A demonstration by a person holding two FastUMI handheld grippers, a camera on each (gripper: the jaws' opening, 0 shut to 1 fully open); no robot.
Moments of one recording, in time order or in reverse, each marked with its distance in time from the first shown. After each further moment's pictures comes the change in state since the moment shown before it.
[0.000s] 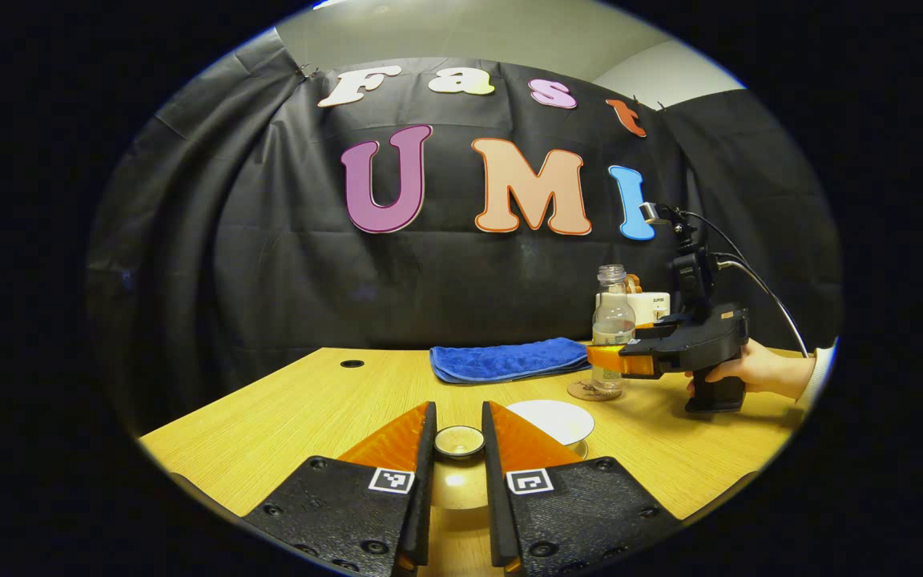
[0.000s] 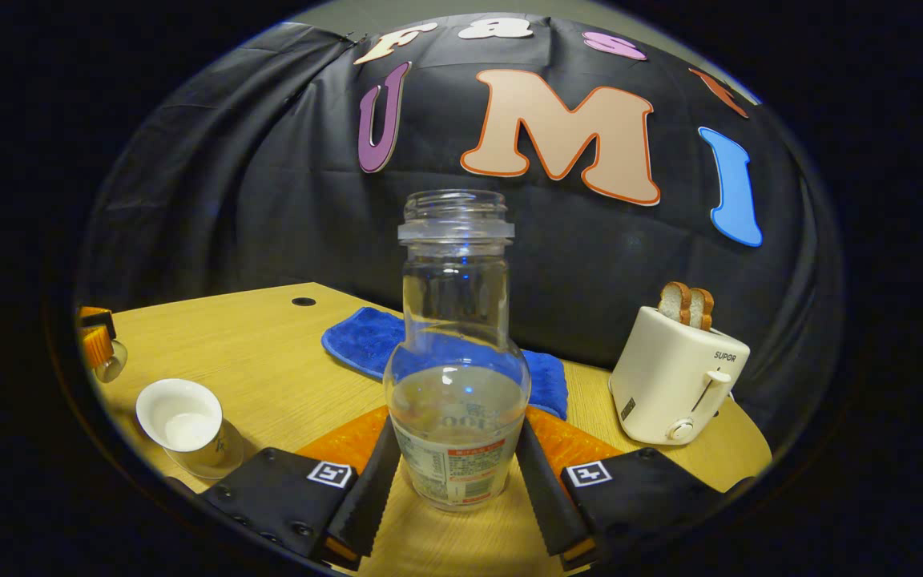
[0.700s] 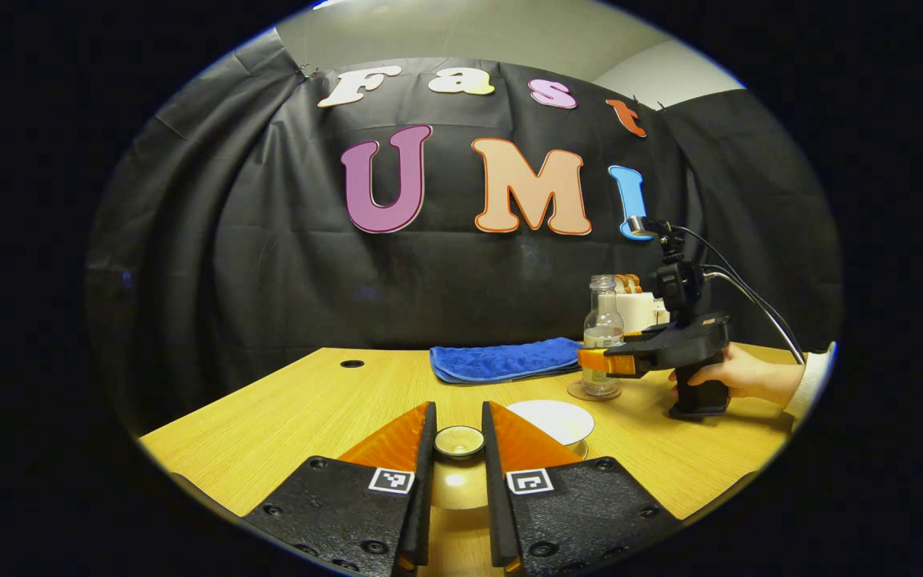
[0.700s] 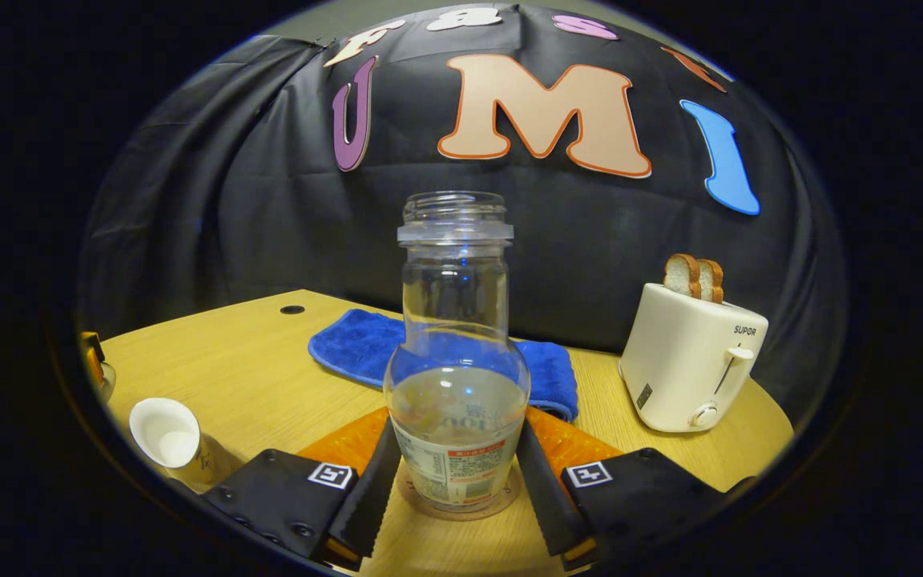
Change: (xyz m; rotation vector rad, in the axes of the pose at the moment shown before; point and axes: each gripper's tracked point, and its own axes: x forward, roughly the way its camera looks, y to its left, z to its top) left arm 0.000 -0.001 0.001 0.000 0.001 0.000; right arm 0.021 -0.005 -0.012 0.063 0.033 -0.008
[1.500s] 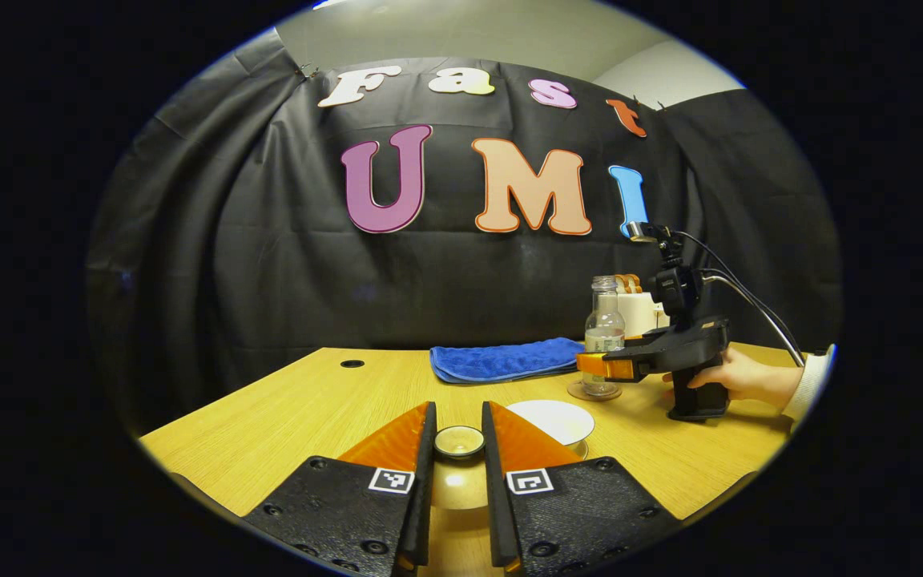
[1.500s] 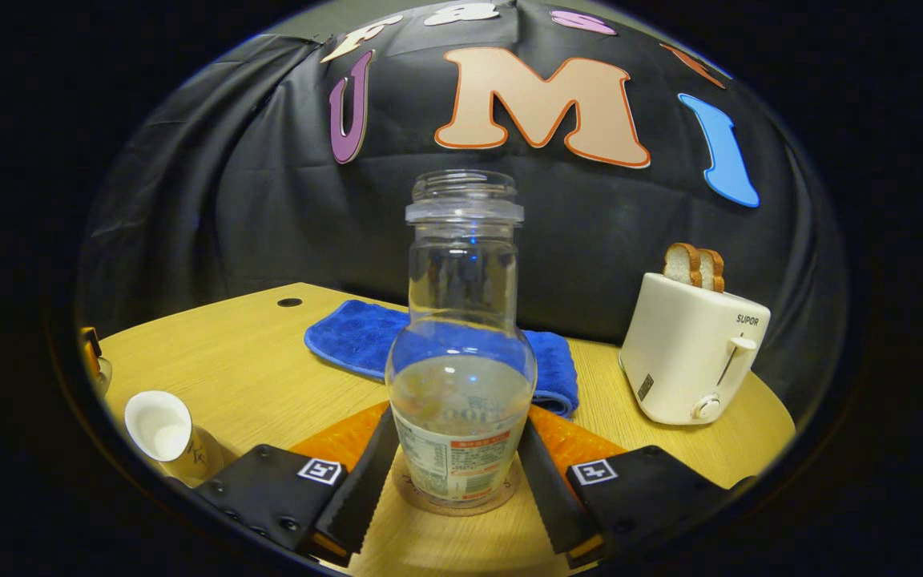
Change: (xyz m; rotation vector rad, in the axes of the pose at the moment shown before) left arm -0.001 0.000 0.000 0.000 0.001 -0.003; right arm -0.001 -0.005 -0.009 0.013 0.025 -0.006
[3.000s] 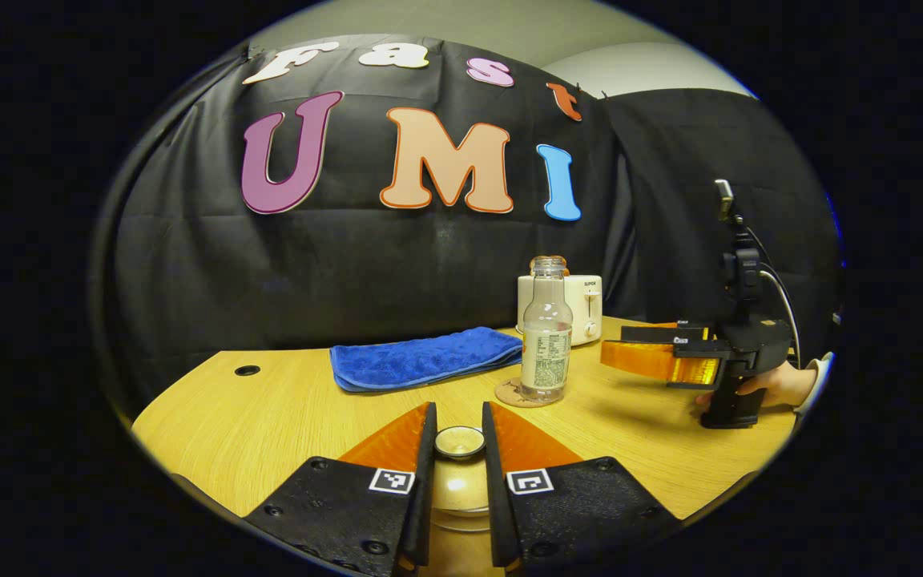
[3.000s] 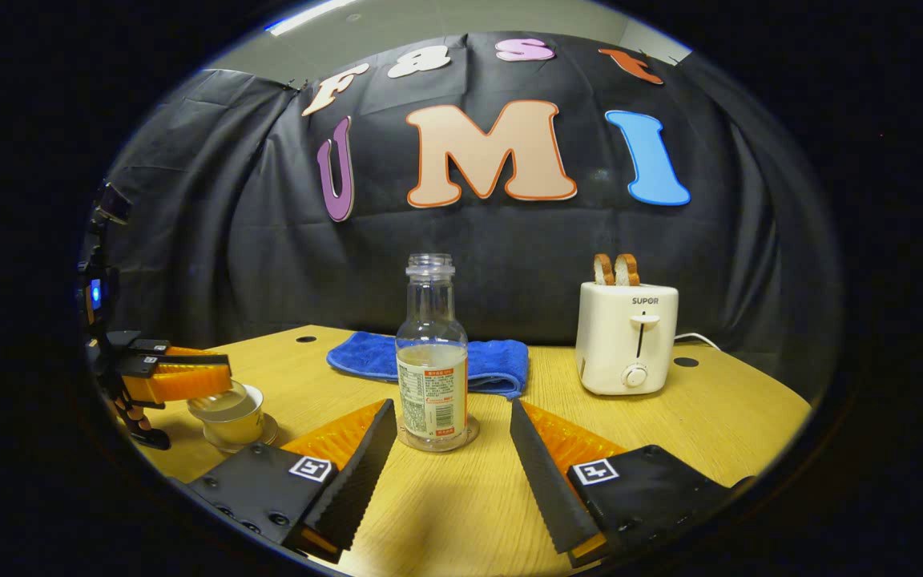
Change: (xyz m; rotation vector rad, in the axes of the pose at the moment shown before) left arm 0.071 -0.075 -0.011 0.022 0.066 -0.331; right arm -0.127 -0.040 -0.001 0.121 -0.191 -0.015
